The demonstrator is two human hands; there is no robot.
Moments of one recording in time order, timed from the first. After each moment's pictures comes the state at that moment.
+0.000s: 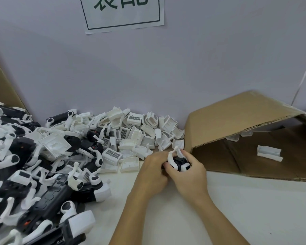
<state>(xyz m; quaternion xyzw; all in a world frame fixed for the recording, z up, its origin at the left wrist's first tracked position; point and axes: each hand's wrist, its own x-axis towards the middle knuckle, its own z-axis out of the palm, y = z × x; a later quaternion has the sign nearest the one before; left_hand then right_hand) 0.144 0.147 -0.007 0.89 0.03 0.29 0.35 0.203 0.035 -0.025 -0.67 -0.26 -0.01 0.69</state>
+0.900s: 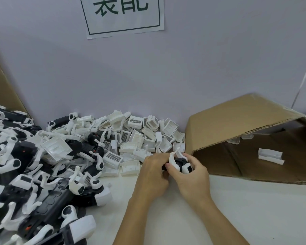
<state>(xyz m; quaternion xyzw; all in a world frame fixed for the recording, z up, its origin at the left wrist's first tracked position) 0.144 0.146 -0.003 0.89 0.03 0.32 0.32 0.203 0.032 -0.023 -0.64 -0.24 0.01 0.73</state>
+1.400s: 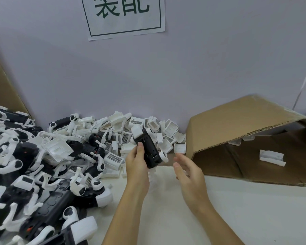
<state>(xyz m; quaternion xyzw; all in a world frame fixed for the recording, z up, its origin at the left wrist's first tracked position) 0.148 0.155 0.020 0.48 0.26 0.40 0.74 0.196 0.032 -0.018 -0.66 -0.25 0.06 0.70</state>
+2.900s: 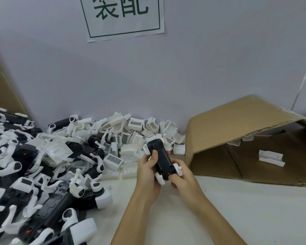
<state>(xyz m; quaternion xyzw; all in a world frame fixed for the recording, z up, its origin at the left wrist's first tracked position) 0.151 0.142 0.004 0.43 0.15 0.27 0.85 0.197 0.033 -0.015 -0.65 -0.30 0.20 0.67</state>
